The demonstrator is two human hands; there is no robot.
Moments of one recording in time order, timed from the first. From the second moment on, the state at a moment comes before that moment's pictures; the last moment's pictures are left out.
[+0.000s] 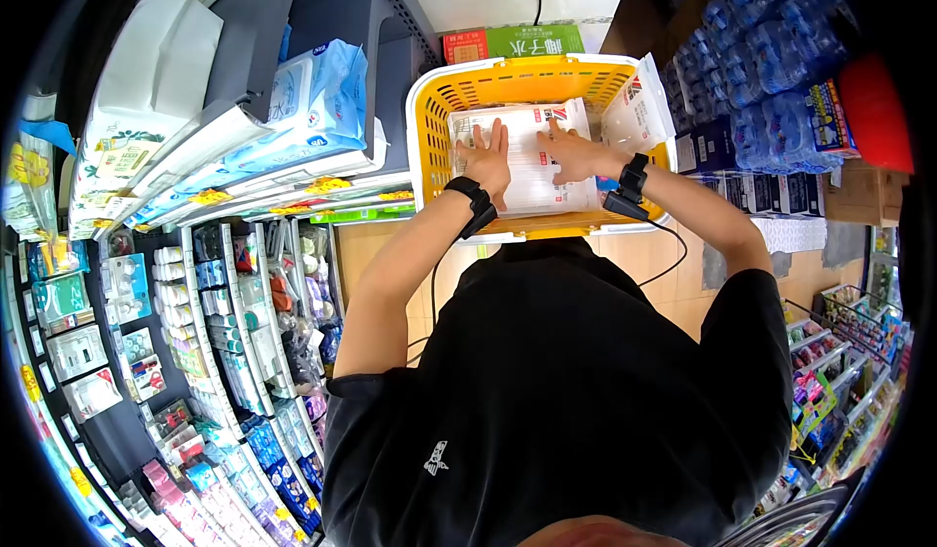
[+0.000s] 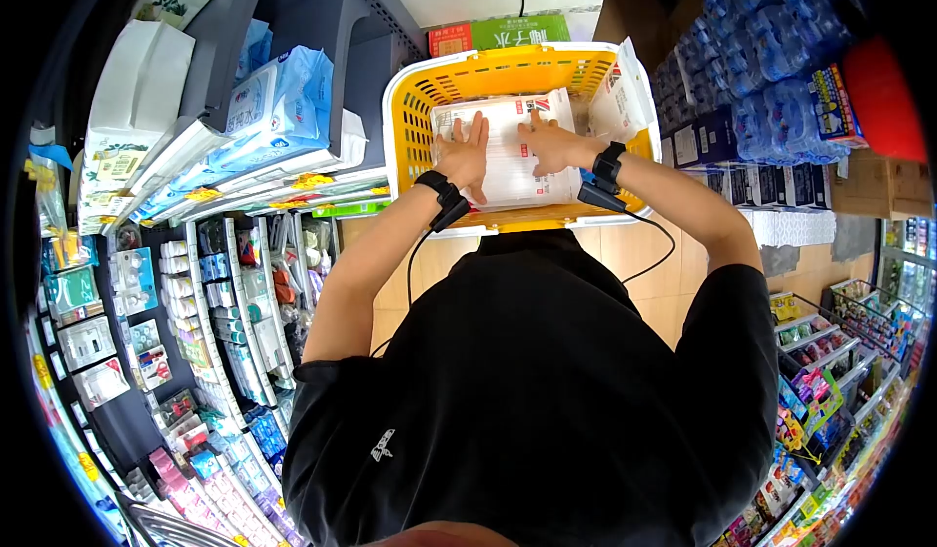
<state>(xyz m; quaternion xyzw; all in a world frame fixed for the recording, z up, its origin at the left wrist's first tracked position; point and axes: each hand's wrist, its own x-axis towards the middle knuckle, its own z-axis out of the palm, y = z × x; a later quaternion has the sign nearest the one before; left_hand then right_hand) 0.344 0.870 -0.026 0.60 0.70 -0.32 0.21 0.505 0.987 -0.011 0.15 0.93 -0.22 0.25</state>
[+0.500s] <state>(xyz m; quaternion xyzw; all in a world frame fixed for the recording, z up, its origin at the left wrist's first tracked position) 0.321 0.864 0.030 0.61 0.70 -0.15 0.32 0.499 0.976 0.037 0.22 0.91 -0.26 0.22</state>
